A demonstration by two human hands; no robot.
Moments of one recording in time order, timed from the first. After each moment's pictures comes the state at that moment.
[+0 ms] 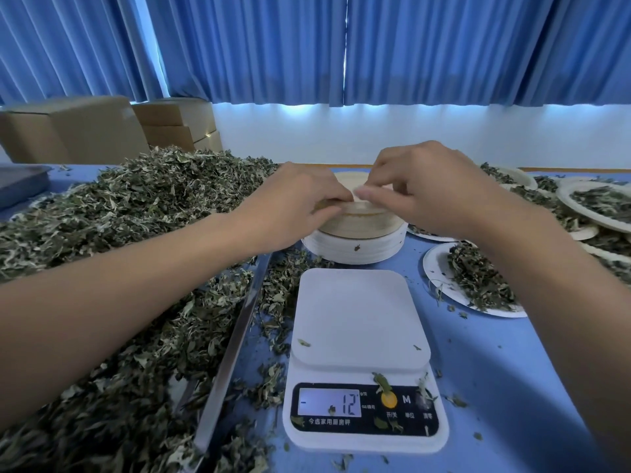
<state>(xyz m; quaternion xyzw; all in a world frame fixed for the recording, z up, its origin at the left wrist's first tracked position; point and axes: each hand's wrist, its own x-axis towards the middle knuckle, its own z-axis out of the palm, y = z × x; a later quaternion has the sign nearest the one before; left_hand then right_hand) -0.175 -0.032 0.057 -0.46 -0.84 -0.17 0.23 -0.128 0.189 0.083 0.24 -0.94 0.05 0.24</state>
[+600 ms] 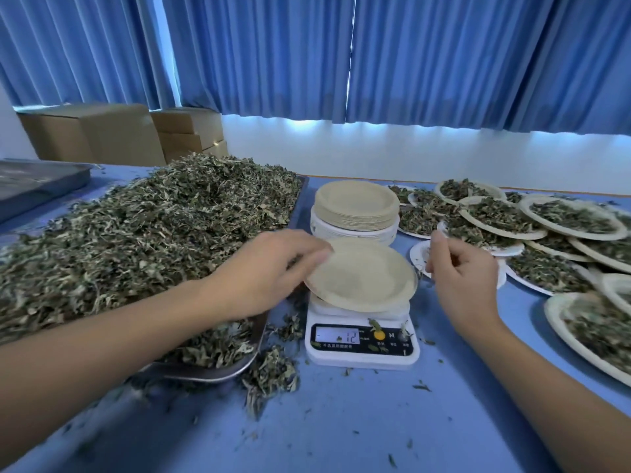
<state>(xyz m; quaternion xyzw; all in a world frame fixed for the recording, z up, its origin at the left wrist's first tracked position) -0.050 -0.091 0.025 -0.41 -0.86 -0.25 0.16 -0.035 0.204 -0.031 0.03 -0.79 0.44 0.41</state>
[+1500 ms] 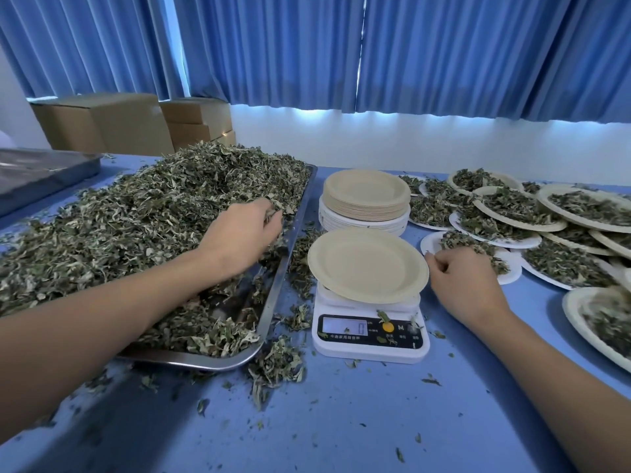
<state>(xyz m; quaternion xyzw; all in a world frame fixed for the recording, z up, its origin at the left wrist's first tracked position) -0.112 -0.121 0.007 -0.17 -0.95 -0.17 0.22 -0.044 0.212 -0.037 -0.04 -0.93 0.28 0.24</state>
